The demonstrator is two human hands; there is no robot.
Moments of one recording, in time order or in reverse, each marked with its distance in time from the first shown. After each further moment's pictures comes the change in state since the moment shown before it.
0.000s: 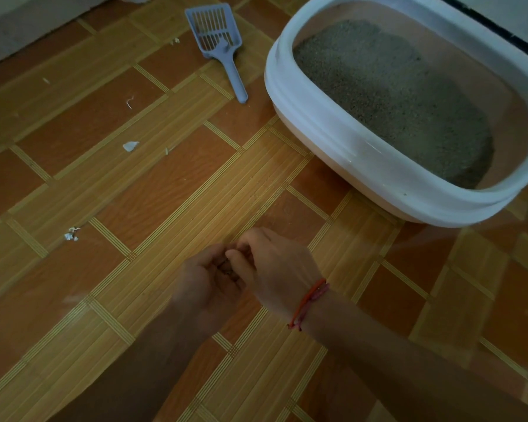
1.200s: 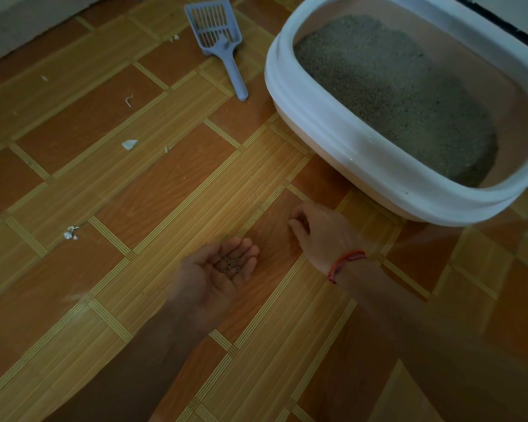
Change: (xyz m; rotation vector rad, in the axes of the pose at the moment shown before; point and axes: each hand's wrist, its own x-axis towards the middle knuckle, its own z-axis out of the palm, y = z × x) left_hand -0.001 0.003 0.002 -0.116 0.076 -0.022; right_hand 0.021 0.085 -0.019 -0.154 0.016 0.275
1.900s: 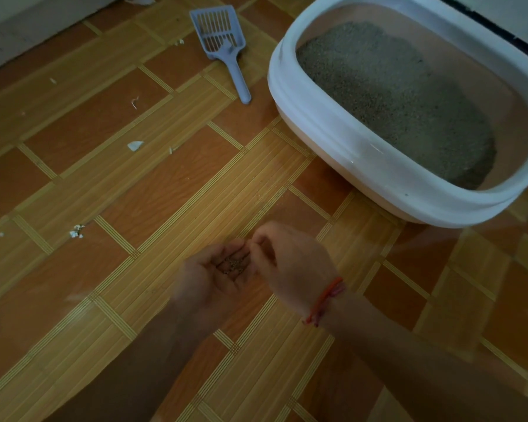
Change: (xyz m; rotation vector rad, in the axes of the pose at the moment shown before) left_hand -0.005 -0.002 -0.001 0.069 -0.053 0.048; right_hand -0.042 -0.064 -0.007 0.148 -0.009 -0.227
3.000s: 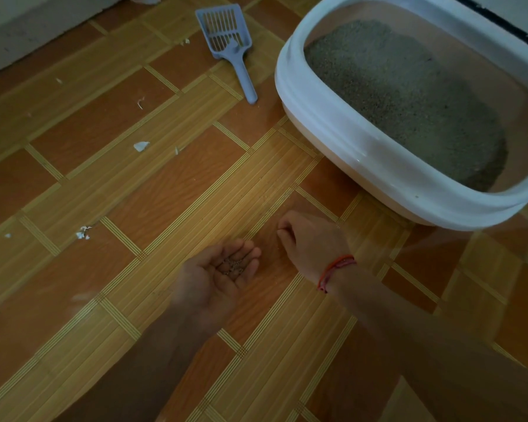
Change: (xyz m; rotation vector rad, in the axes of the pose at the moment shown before) left_hand 0.002 0.006 -0.005 -0.059 0.088 -0.011; right_hand 0.029 0.051 0.016 -0.203 -0.019 0.119
